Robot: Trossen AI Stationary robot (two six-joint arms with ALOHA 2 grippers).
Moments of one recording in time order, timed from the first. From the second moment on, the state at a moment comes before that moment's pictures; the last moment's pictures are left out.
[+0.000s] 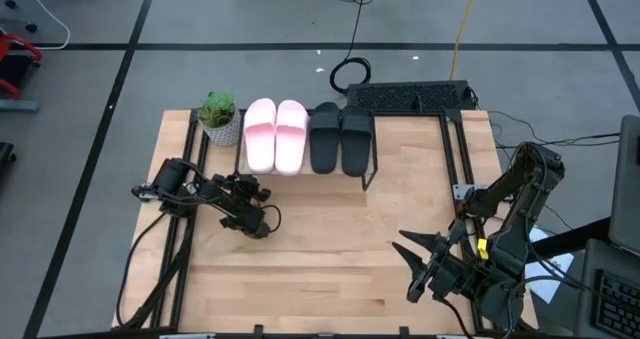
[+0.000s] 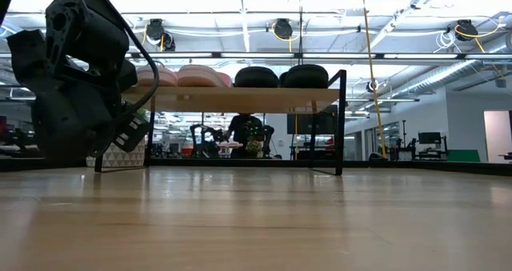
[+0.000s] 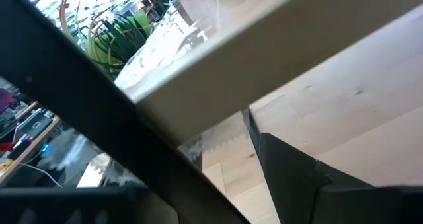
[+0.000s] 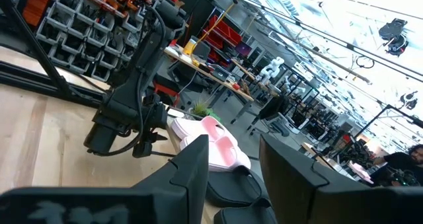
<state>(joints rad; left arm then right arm) -0.27 1.94 0.79 -1.36 -1.15 -1.96 1.00 1.44 1.26 -0.05 1.56 -0.35</state>
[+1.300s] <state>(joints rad) -0.34 1.94 0.79 -1.40 -1.10 -2.00 1.00 1.44 1.26 -0.05 1.56 -0.35</state>
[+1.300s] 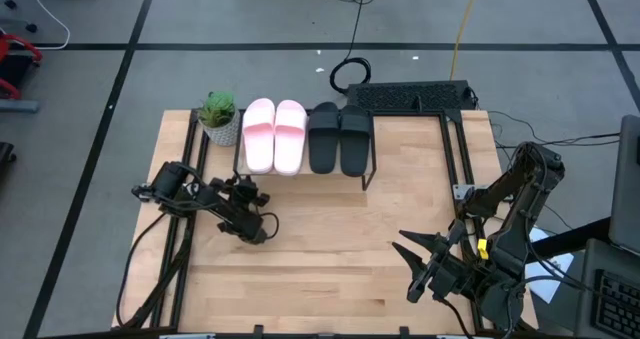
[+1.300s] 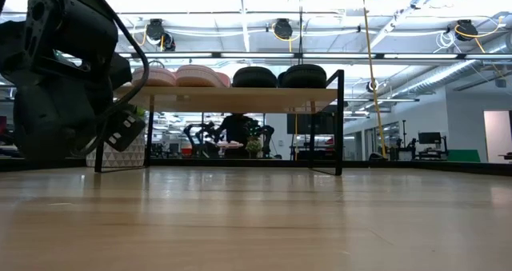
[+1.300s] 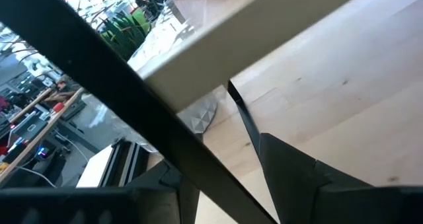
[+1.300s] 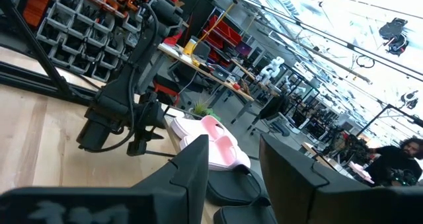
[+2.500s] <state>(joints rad) -0.47 1.73 0.81 -1.51 -0.97 -2.06 1.00 1.44 1.26 -0.05 1.51 -0.34</state>
